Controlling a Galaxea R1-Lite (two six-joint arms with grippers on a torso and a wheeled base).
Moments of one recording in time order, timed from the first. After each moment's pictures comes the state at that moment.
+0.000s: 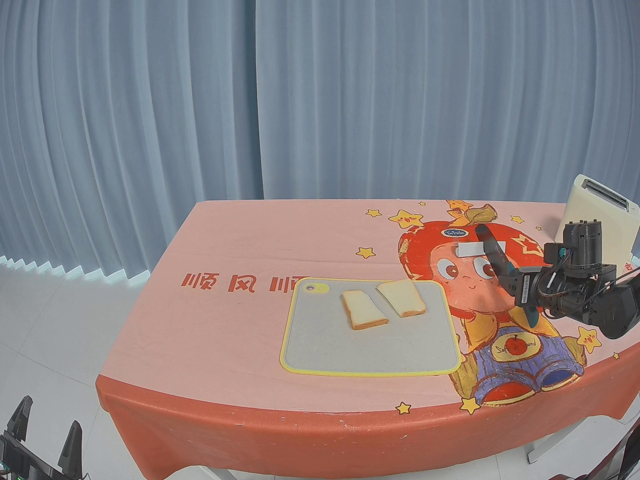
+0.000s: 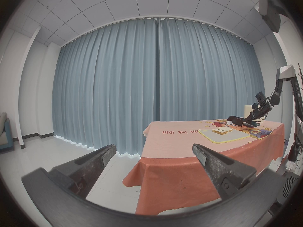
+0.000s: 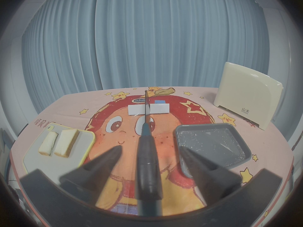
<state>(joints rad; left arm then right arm) 0.00 0.02 -0.02 0.00 0.01 0.00 0.16 1.78 -0.63 -0.57 -0.16 0.12</state>
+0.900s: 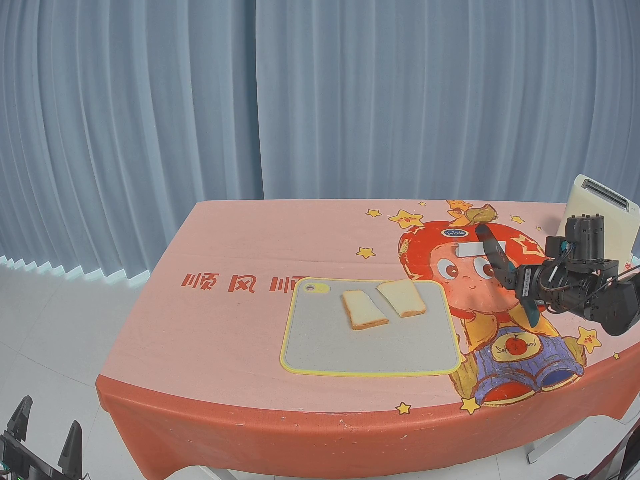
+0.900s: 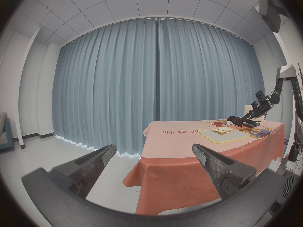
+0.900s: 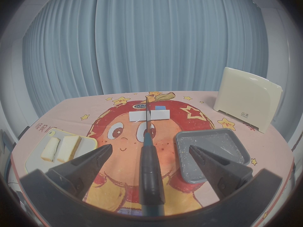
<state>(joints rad) 0.00 0.02 -0.02 0.00 0.01 0.00 0.16 1.77 -0.65 -0.57 -0.16 0.13</state>
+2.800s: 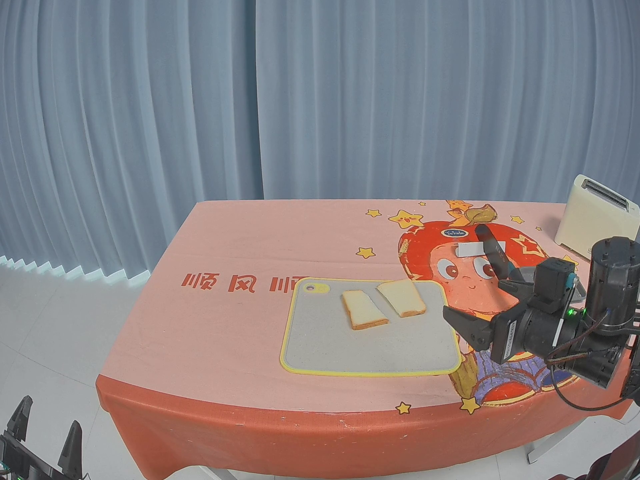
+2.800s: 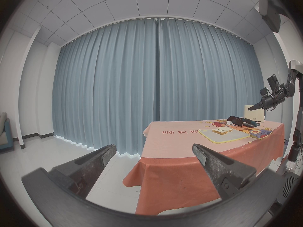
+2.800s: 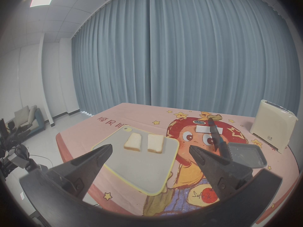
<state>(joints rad) 0.00 0.02 -0.02 0.00 0.01 0.00 0.69 1.44 -0.49 -0.56 -0.27 0.13</state>
